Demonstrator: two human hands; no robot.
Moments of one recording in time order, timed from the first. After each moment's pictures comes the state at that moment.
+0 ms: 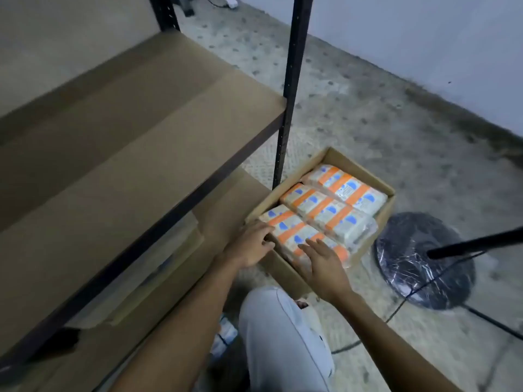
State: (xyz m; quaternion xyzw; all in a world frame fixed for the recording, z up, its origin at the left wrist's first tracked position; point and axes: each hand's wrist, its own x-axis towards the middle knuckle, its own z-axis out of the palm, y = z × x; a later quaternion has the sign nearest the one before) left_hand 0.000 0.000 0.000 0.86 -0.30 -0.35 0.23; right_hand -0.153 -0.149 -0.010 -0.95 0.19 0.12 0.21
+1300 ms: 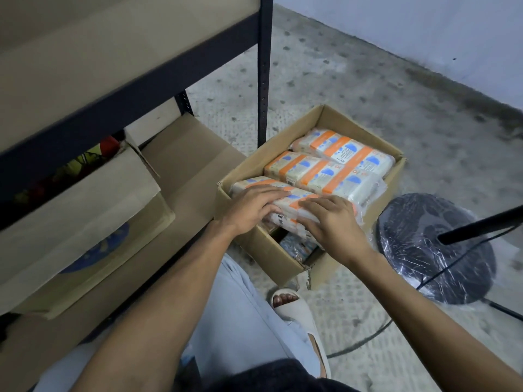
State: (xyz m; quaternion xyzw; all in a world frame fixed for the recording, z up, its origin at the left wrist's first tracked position) left_hand 0.000 -0.057 -0.140 0.80 -0.50 -0.14 0.30; right_hand -0.163 -0.215 -0.098 -0.98 0.07 -0.11 0.15
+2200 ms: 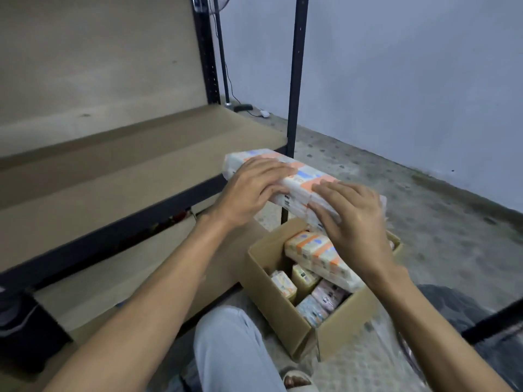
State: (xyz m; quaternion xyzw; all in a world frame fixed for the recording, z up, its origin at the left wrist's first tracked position) left_hand -0.008 -0.012 0.116 0.77 -0.52 0.22 0.30; right_hand -0.164 -0.180 0.112 -0.90 -0.04 -0.43 0.12
